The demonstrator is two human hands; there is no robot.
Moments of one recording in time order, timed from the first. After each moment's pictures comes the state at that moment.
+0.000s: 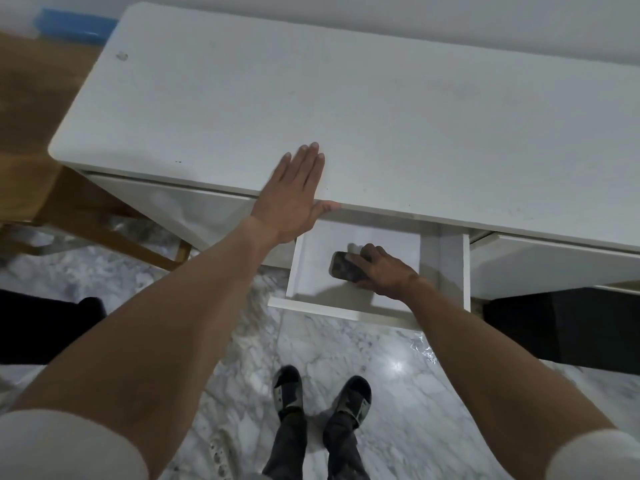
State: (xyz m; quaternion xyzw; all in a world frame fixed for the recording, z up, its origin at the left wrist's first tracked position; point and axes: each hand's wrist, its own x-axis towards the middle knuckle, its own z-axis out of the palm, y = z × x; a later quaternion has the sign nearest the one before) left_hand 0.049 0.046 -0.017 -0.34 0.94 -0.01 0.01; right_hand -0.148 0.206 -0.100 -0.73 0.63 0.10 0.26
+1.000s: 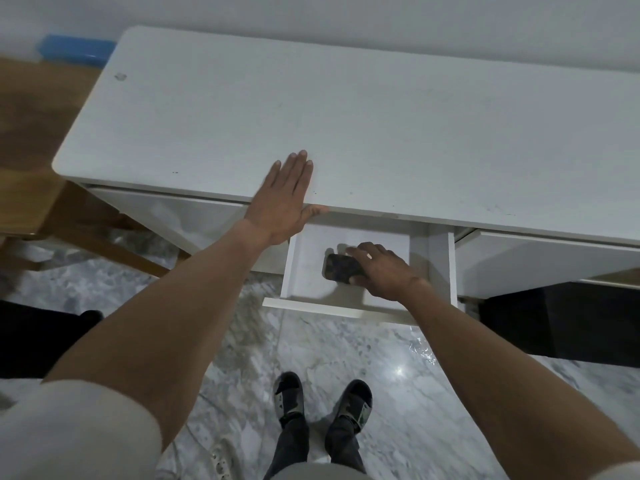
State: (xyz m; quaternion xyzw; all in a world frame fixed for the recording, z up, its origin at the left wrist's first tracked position) left_hand 0.048 0.049 -0.009 -0.34 0.94 0.01 0.05; right_hand -0.151 0.221 -0.077 -0.70 0.67 0.03 0.23
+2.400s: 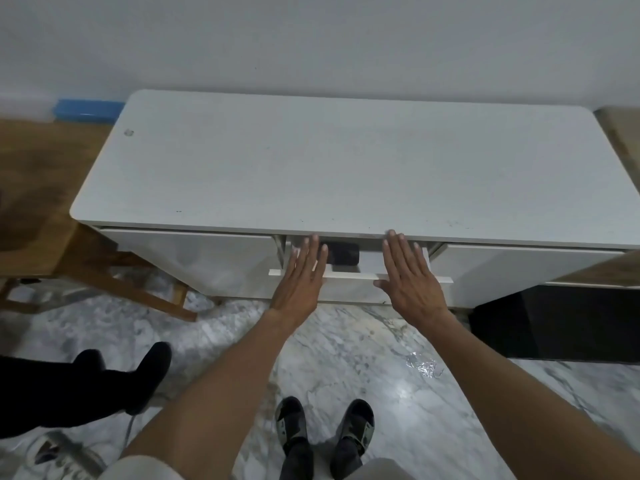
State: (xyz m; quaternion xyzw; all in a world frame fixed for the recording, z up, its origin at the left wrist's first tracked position) left_hand 0.047 0.160 -0.052 -0.29 0.95 0.00 -0.08; right_hand -0.175 0.280 -0.014 -0.65 0.76 0.06 -0.01
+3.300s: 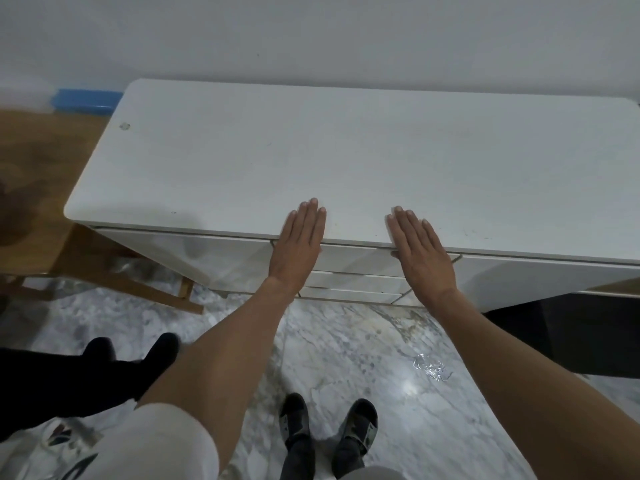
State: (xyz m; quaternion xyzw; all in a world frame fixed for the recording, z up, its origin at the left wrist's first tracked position) left_hand 0.011 0.087 -0.044 -0.35 0.92 -0.14 -0.04; right_hand -0.217 0.227 -0.021 -0.66 0.75 -0.04 -0.05
